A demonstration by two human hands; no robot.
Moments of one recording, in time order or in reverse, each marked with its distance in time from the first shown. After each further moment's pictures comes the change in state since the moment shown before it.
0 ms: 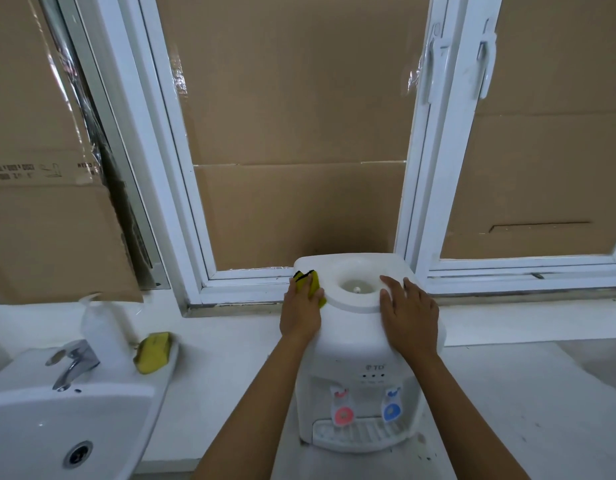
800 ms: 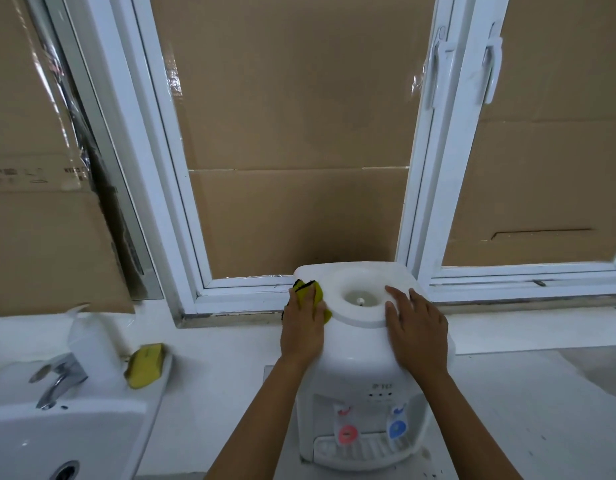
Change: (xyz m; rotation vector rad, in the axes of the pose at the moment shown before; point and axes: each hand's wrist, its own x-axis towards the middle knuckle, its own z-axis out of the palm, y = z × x) left_hand 0.000 -0.013 0.004 0.037 0.018 0.105; right_hand -0.004 -0.004 -0.007 0.011 -0.022 0.027
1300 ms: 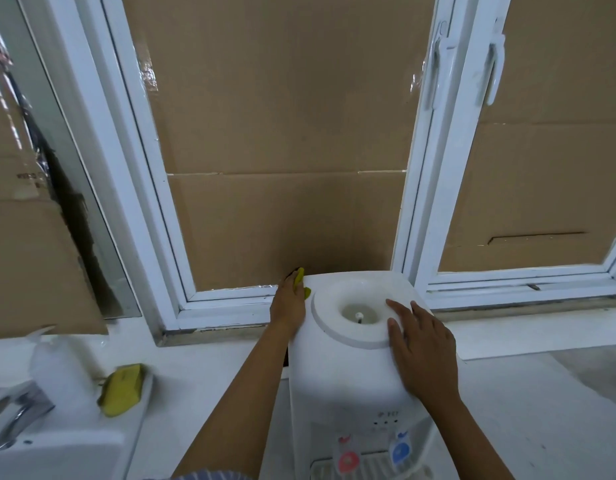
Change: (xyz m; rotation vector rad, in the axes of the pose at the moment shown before) left_hand 0.091 -0.008 -0.008 -0.286 -0.066 -0.141; right_hand 0.002 0.004 0.003 0.007 -0.006 0.009
